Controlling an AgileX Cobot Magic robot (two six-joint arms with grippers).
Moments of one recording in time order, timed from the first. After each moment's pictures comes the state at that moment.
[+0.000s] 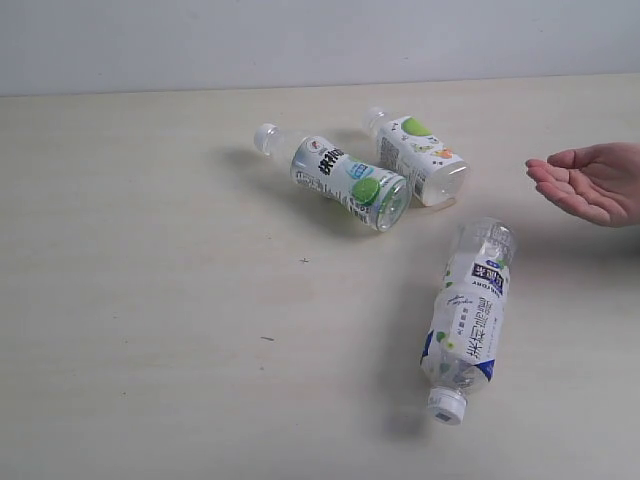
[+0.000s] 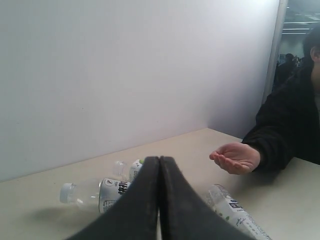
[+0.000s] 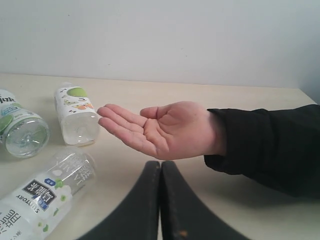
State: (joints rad) left arm -0.88 0.28 -0.08 -0.48 -0.26 0.41; right arm 0.13 0.01 -0.01 0.08 0.29 -0.13
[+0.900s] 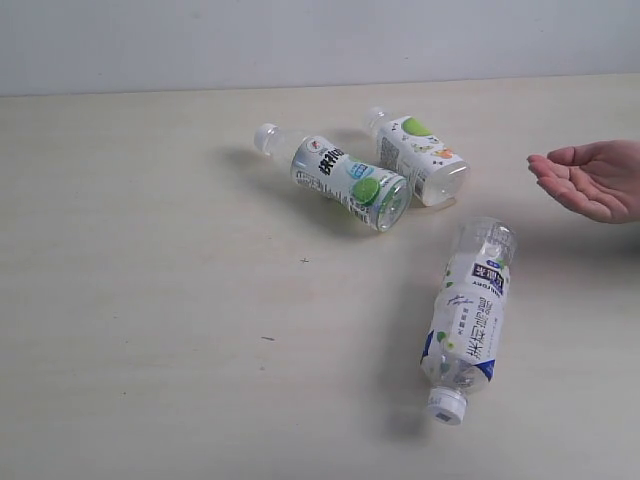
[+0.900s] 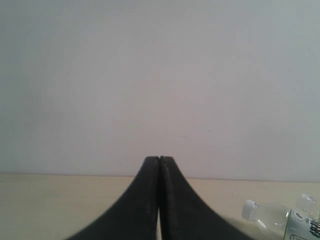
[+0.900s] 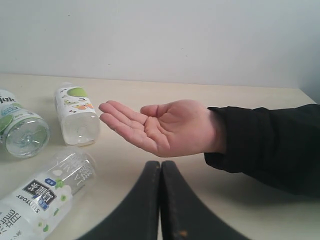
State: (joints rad) left arm -0.22 0.28 -0.08 -0.48 -0.26 0.41; right arm 0.13 0.01 -0.01 0.08 0.29 -0.13
